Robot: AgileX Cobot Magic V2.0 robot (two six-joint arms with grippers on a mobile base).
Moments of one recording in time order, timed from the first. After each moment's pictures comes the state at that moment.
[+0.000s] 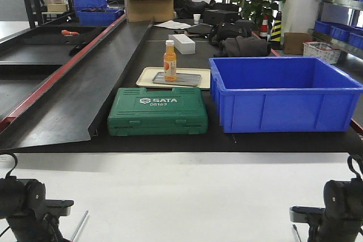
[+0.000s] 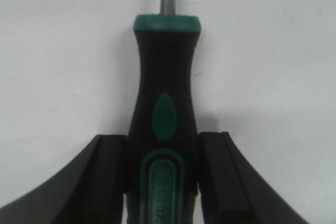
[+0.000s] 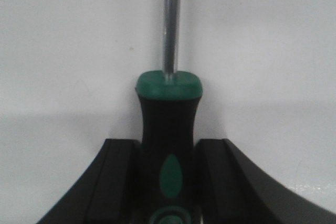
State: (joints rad) left arm -0.14 2.05 -1.24 -0.09 0.79 -0.03; right arm 0.01 2.03 -1.18 0.04 0.82 0.05
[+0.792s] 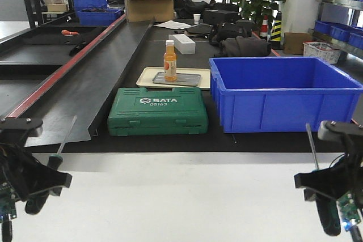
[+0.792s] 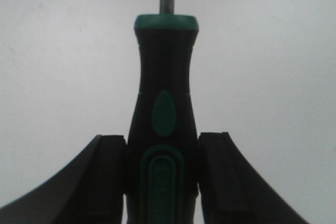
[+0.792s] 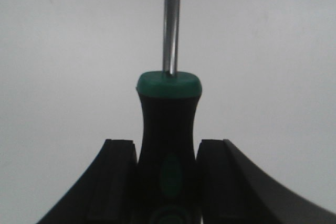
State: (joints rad) left arm -0.14 1.52 -1.23 -0.09 0.74 -0.01; right arm 0.01 1.42 -1.12 0.15 0.71 -0.02
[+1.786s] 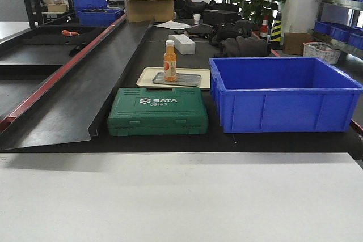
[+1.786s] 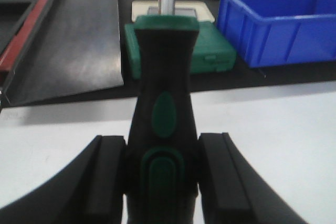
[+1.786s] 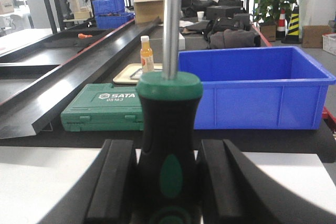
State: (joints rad) left arm -0.14 0.61 -0.88 -0.10 0.59 0.01; right arm 0.01 0.53 -0.88 0.23 0.51 -0.13
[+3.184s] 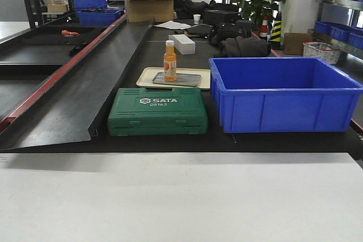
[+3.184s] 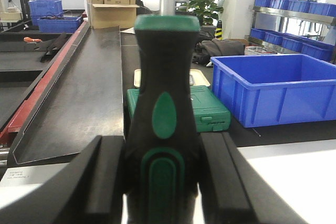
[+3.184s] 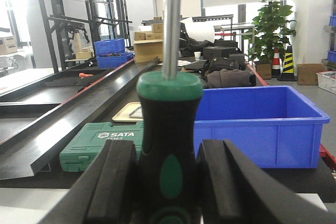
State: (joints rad) left arm -0.14 0.51 -0.88 -0.10 0.50 0.01; right arm 0.01 0.50 -0.88 0.24 0.40 -0.13
